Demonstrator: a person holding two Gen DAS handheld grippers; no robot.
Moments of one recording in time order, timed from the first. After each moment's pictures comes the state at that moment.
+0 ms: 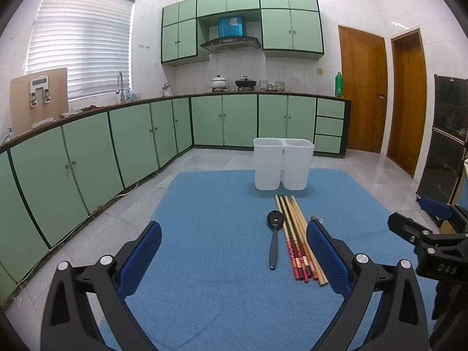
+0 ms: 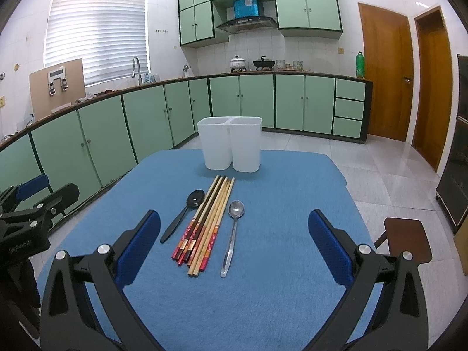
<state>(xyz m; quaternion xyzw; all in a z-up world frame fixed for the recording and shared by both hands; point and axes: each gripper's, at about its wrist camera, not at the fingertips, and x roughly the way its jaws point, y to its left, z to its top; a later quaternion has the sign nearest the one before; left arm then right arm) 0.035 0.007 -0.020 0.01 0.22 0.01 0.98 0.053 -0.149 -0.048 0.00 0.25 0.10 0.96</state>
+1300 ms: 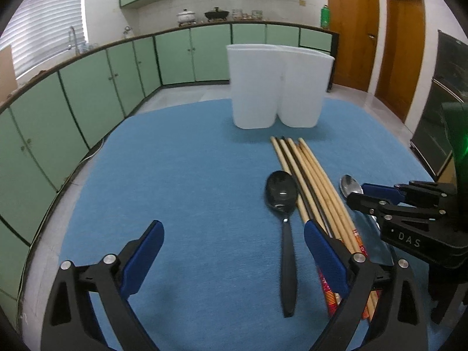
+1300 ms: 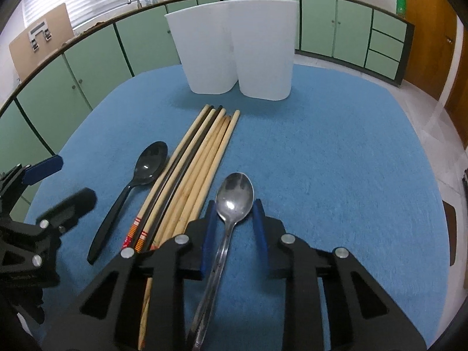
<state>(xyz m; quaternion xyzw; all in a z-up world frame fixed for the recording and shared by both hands) 0.196 -0.009 -0.109 0.04 0.39 -0.06 0.92 0.224 -0.124 -0.138 -0.01 0.44 0.15 0.88</state>
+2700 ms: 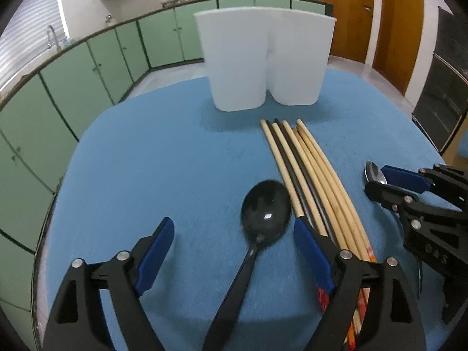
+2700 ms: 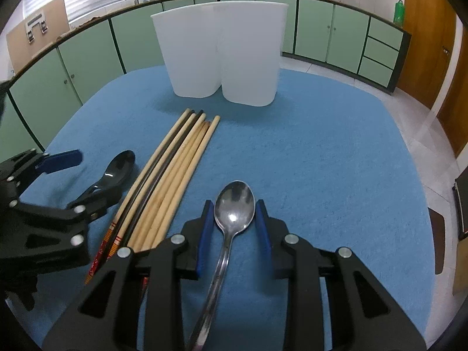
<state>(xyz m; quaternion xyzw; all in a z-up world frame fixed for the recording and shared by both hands) 0.250 -0.034 -0.128 0.07 0.45 -0.07 0.89 0.247 -0.133 -0.142 -0.04 0.44 0.13 0.89</state>
